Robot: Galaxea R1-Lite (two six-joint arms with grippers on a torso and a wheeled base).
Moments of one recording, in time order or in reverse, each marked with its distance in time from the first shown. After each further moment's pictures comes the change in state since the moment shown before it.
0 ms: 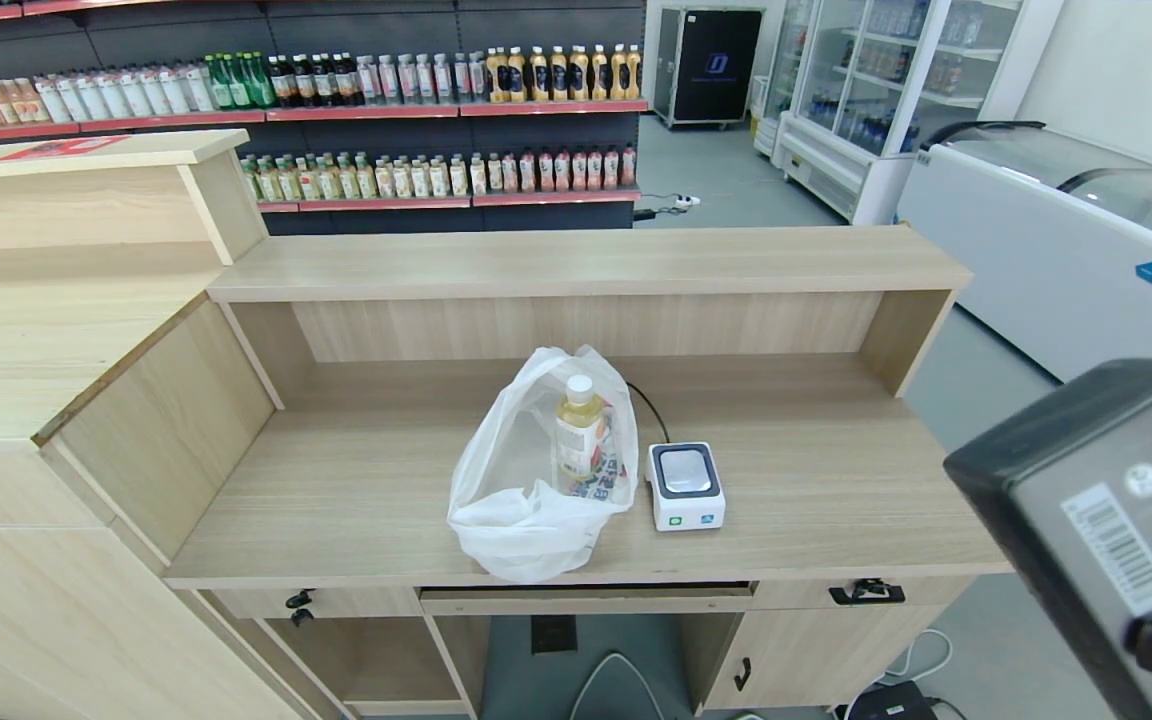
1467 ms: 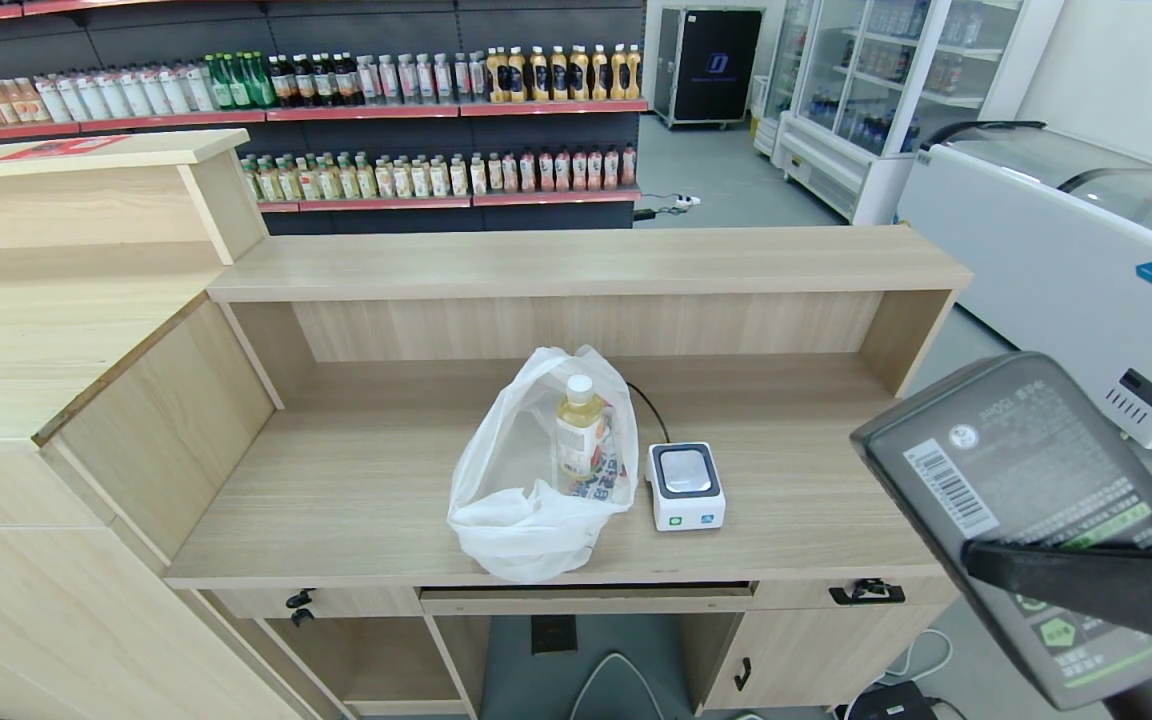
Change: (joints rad) left arm 0.000 0.000 0.000 0.000 0.000 0.000; right arm -0.017 0.087 -0.008 0.001 -0.103 0.009
